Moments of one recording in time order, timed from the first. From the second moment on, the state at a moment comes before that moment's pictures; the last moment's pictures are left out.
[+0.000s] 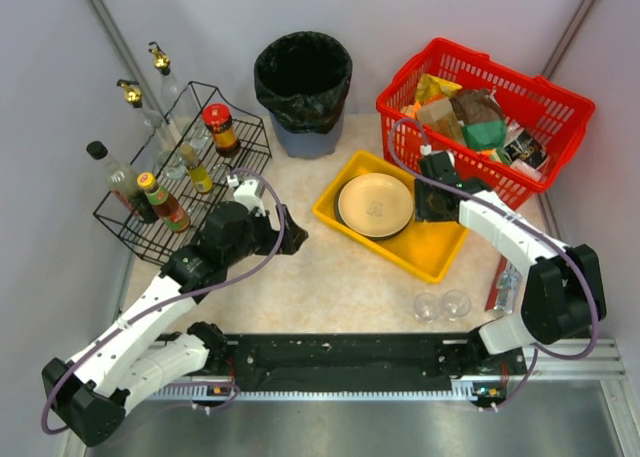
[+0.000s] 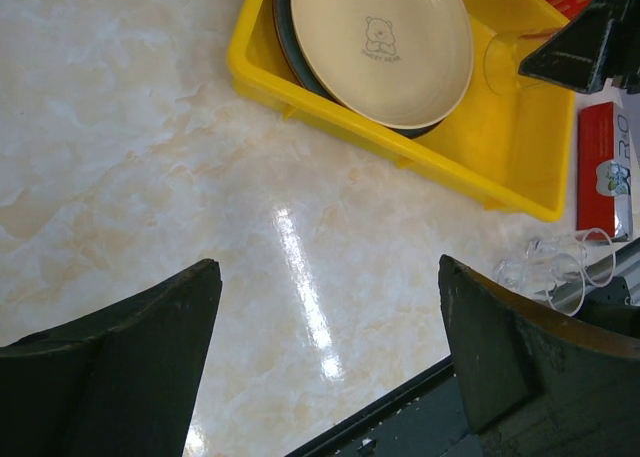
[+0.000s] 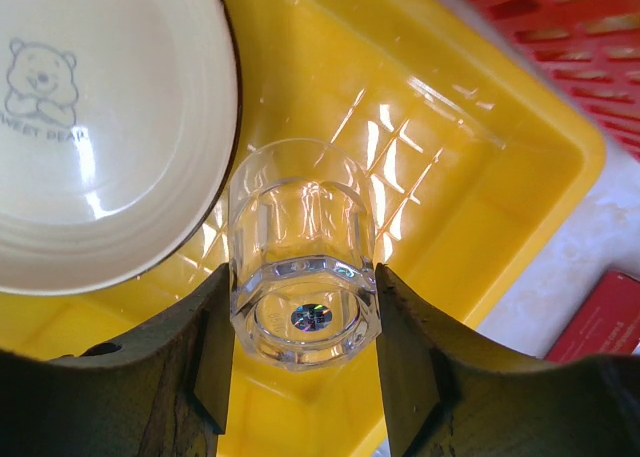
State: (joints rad) left arm -0.60 0.85 0.77 -0.41 0.02 -0.55; right arm 0.37 1.45 1.09 -0.64 0.29 0.30
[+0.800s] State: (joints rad) left arm -0.60 0.82 0.74 -0.41 0.04 -0.53; right arm 0.41 1.63 1.09 -0.59 0.39 0.27
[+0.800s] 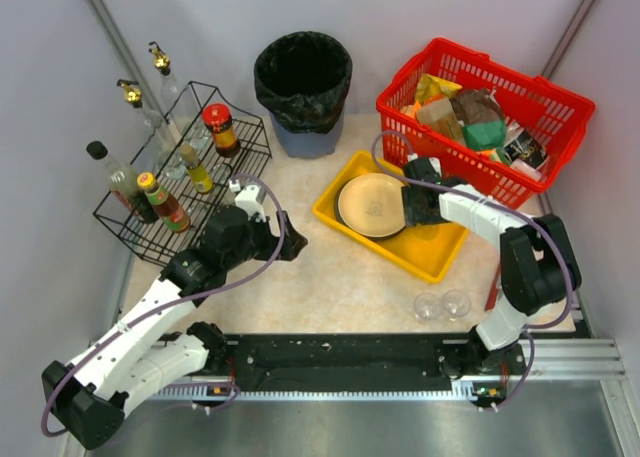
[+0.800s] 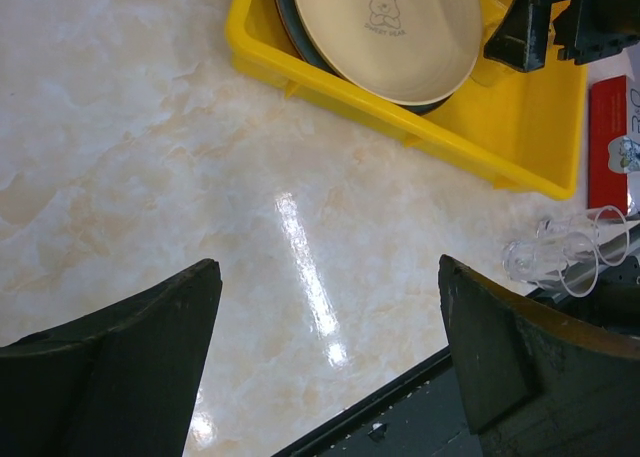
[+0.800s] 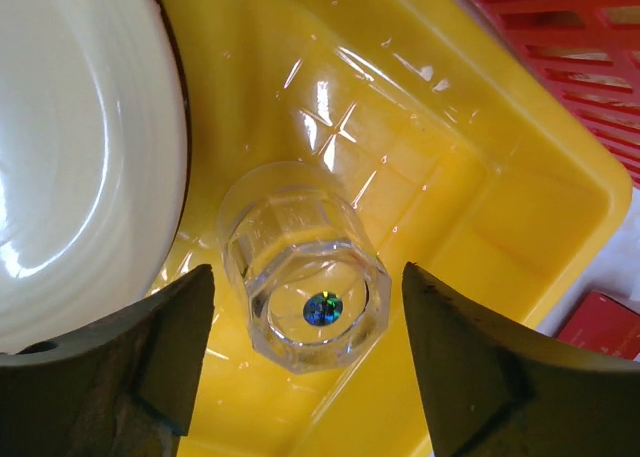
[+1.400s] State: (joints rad) left arm -0.68 0.92 0.67 -0.29 0.24 -0.63; right arm 0.42 1.23 1.02 -0.59 0.20 0.20
